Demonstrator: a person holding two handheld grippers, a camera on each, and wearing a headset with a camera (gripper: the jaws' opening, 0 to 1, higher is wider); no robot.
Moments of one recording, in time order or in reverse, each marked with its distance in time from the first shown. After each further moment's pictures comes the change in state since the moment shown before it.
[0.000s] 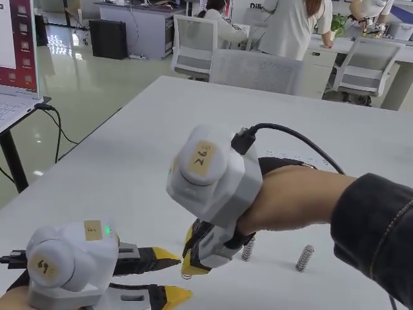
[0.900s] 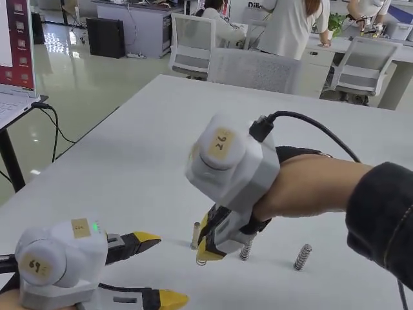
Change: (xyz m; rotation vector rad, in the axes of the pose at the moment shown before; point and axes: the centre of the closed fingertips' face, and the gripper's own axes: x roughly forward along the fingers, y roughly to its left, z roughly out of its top) left arm -0.005 0.018 -0.006 -0.045 -0.017 0.081; right arm -0.017 -0.019 -0.017 0.043 0.017 -0.040
